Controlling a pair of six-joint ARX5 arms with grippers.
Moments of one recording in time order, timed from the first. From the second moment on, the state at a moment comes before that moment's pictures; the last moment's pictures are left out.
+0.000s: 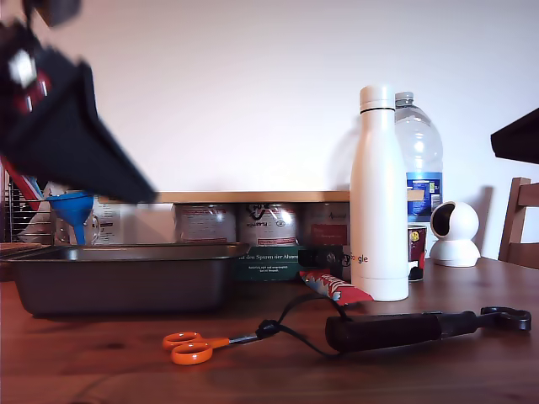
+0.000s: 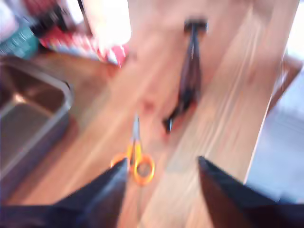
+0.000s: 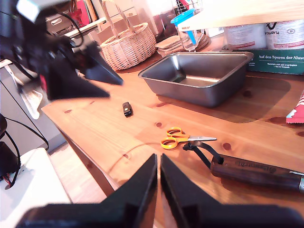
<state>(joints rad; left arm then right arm) -0.61 1.03 0.52 -0.19 0.34 0.25 0.47 0.01 0.05 -0.23 -0.48 0.21</state>
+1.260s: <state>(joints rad) -0.63 1.51 0.64 -0.05 0.25 0.38 0.47 0.01 0.05 -0.24 -0.44 0.21</state>
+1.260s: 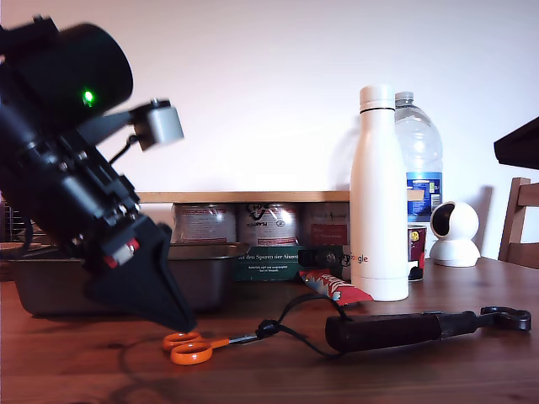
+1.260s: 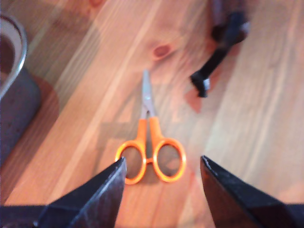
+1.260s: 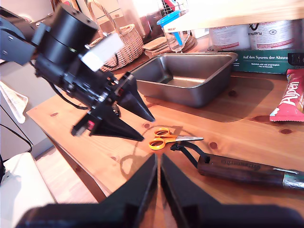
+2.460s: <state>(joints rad) -0.58 1.55 0.64 0.01 0.32 0.38 0.47 0.01 0.05 -0.24 -0.44 0.21</state>
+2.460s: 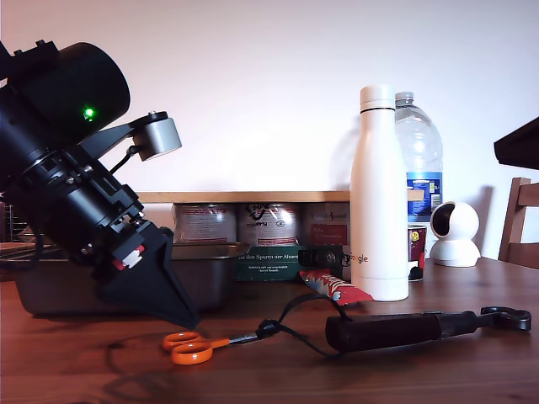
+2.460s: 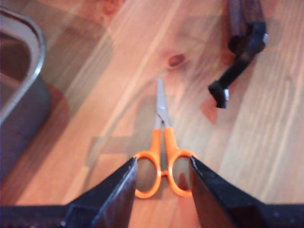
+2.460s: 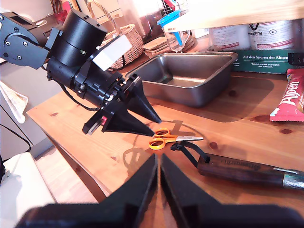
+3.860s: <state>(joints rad) -0.58 1.66 0.70 -0.02 0.32 0.41 0.47 0.01 0.05 -0.24 -0.44 0.21</state>
